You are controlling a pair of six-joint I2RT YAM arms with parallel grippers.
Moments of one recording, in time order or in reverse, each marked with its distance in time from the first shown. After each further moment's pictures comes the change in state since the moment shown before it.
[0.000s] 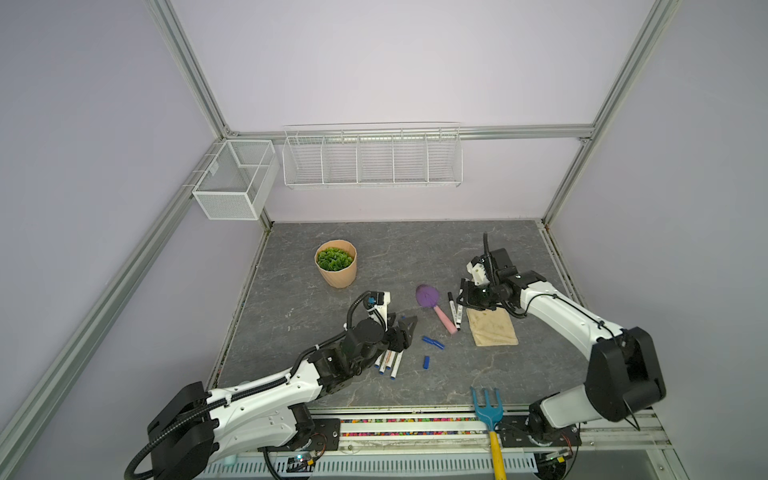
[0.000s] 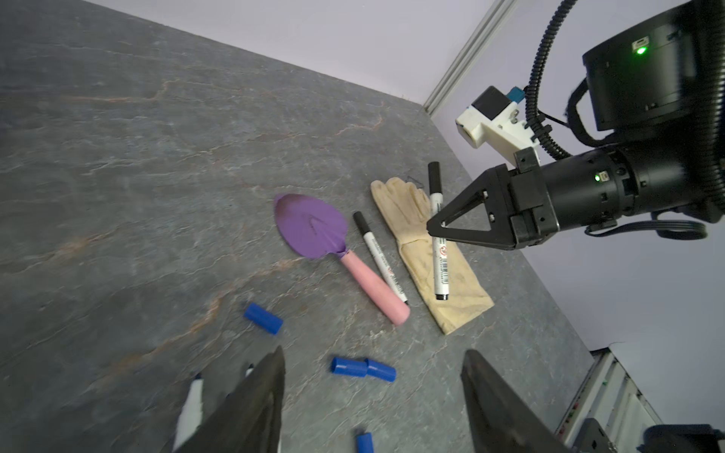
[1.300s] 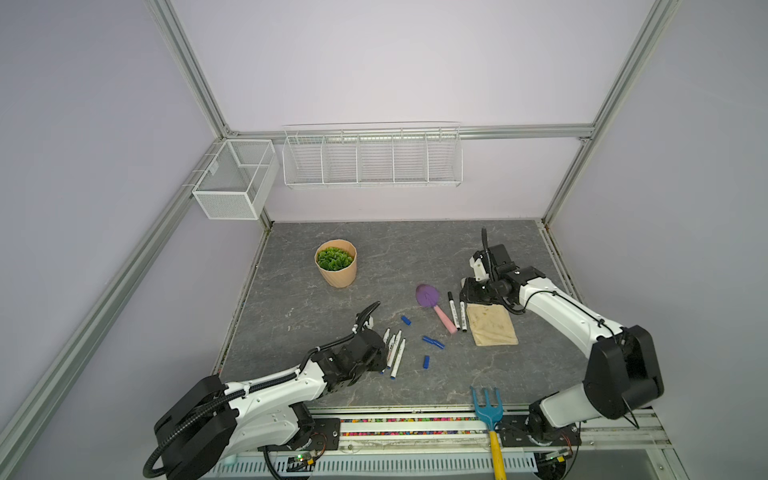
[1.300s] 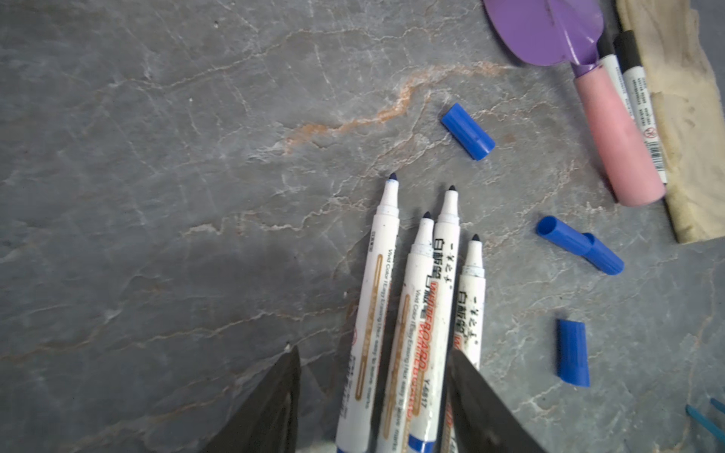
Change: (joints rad) left arm 0.090 0.106 -0.099 -0.301 0.078 -0.139; right arm 0.013 -0.033 0.039 -0.011 0.129 -0.039
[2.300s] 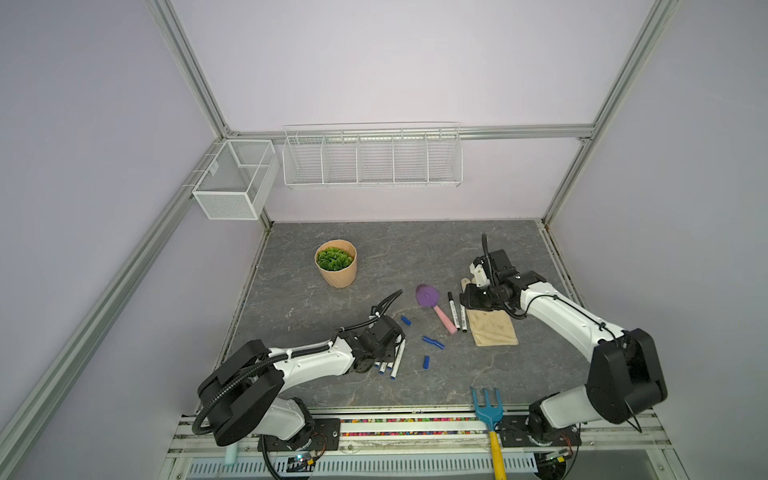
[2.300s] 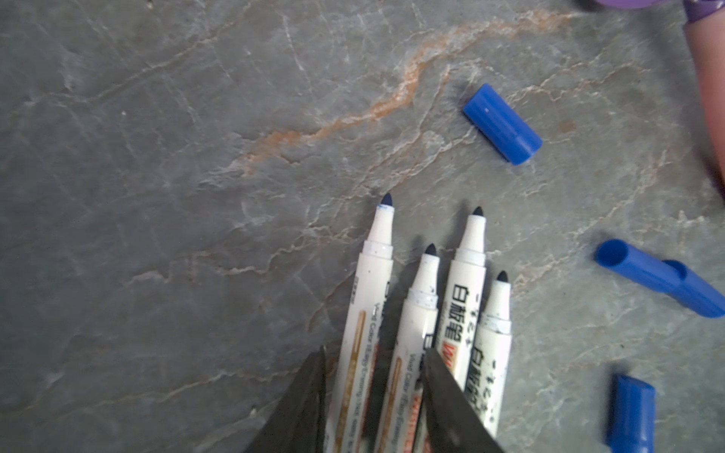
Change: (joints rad) left arm 0.007 0.285 0.219 -0.116 0.001 0.024; right arm 0.000 -0.018 -0.048 -0.003 -0.027 -0.003
